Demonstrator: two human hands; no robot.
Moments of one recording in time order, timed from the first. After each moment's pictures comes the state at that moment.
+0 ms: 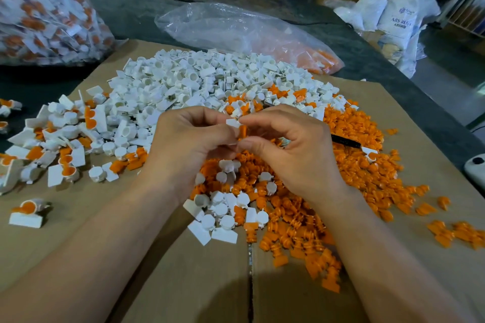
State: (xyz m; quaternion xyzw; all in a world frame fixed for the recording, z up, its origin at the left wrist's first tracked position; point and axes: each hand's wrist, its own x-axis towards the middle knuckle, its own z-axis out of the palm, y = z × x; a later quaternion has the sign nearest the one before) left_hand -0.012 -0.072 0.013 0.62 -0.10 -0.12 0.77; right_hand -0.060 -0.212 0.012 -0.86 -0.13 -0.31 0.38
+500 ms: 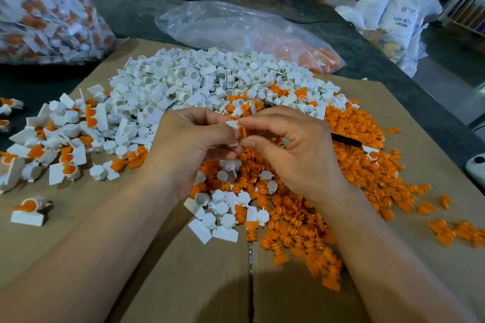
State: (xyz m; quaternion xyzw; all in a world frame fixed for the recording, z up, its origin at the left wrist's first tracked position) left_hand -0.011 -0.071 0.016 0.61 -0.09 -0.17 0.77; right_hand -0.058 -0.213 0.012 -0.87 -0.15 -0.32 0.34
